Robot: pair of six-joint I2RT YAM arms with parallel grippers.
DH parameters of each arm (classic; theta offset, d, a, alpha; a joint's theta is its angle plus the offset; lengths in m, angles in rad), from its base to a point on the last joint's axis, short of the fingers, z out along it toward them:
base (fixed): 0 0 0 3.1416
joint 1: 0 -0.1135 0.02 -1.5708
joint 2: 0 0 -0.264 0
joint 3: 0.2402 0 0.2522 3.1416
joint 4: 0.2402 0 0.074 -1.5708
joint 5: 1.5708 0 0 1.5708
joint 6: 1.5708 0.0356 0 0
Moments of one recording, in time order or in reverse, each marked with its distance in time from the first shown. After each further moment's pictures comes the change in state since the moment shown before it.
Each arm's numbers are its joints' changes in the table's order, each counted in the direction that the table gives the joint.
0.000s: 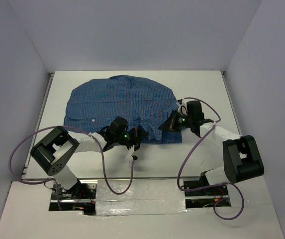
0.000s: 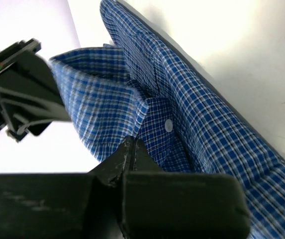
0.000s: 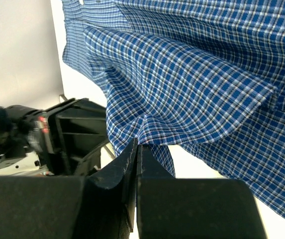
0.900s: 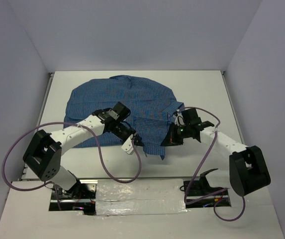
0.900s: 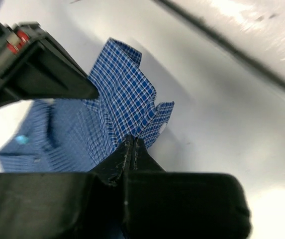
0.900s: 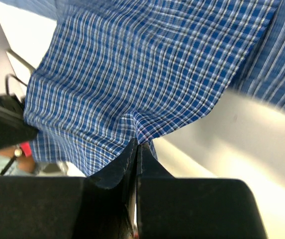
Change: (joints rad) left arm -0.031 0.106 0.437 1.080 0.352 -0.367; right arm -0.096 0.130 -0.006 0.415 0.095 -0.134
